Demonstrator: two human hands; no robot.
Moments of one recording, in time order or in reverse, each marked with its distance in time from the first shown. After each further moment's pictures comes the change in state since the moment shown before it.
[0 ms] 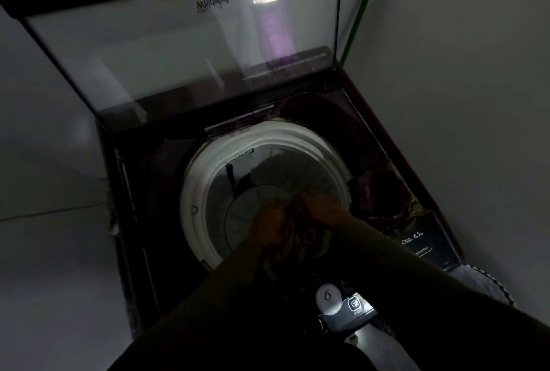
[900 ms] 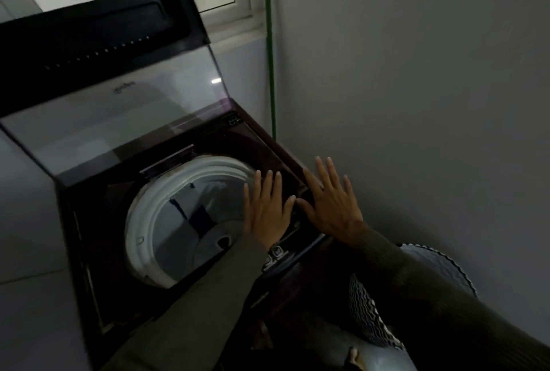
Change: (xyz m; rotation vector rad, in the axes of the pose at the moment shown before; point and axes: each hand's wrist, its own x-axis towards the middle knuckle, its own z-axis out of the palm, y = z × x) left_hand -0.034 0.223 -0.025 0.304 0.409 0.054; right_hand -0.239 0.094 -0.045 -0.161 0.729 0.176
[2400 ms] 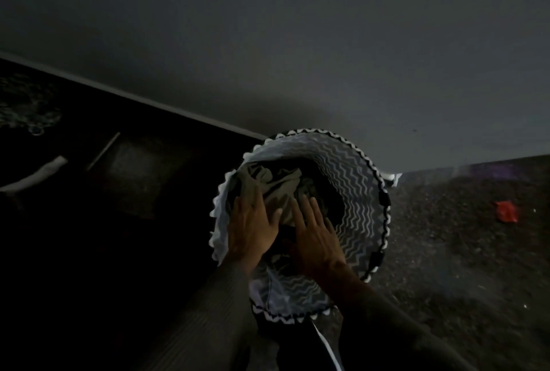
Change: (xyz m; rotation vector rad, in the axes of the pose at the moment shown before) left_hand 0.029 0.282 0.527 -0.096 -0.655 0.222; right_hand -0.201 0.327 0.409 0.456 -0.513 0.797
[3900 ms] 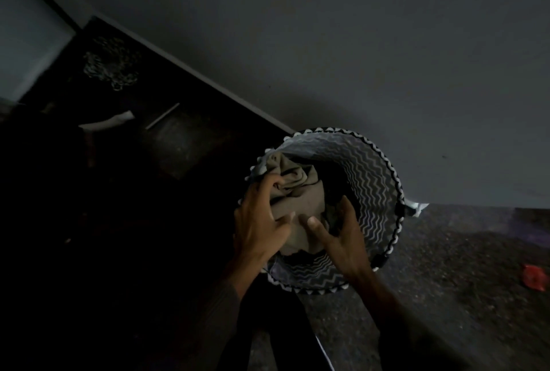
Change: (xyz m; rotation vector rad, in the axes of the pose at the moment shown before) left_hand -0.103 0.025 -0.084 -0.491 0.335 -0.044; right_hand -0.048 0.017 -0.034 0.930 0.125 0.036
